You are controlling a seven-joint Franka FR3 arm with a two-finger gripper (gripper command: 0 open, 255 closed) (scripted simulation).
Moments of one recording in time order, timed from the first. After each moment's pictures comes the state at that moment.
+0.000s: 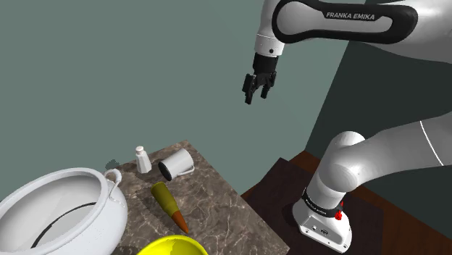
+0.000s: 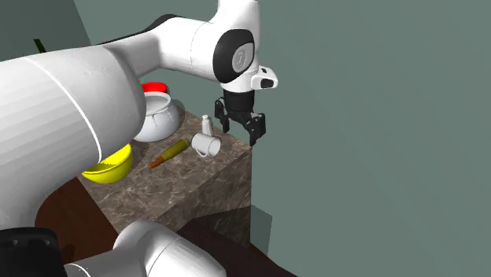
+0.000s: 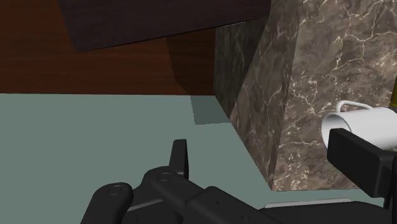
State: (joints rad) arm -0.01 -0.76 0.03 -2.36 0.07 1.65 0.13
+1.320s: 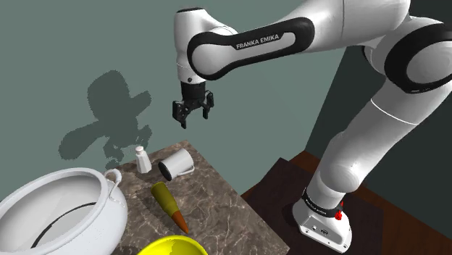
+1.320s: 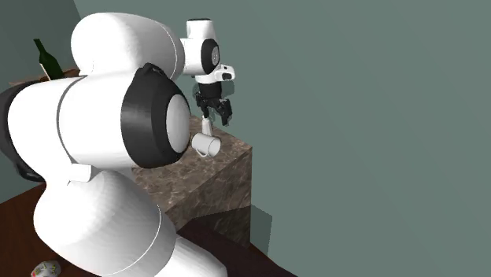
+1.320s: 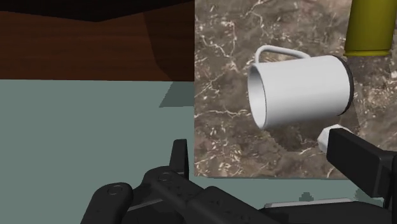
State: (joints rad) arm 0.04 -0.20 0.38 -2.07 0.02 1.90 0.54
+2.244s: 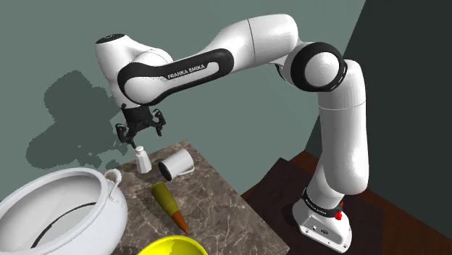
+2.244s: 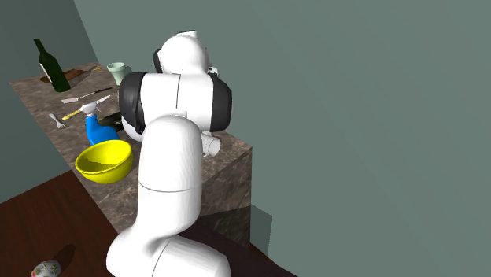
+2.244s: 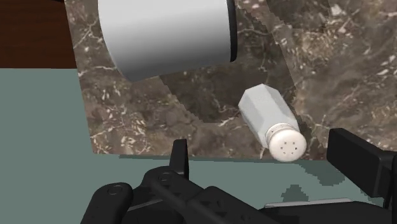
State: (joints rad) arm 0.21 0.42 0.46 -1.50 -0.29 1.82 0.87
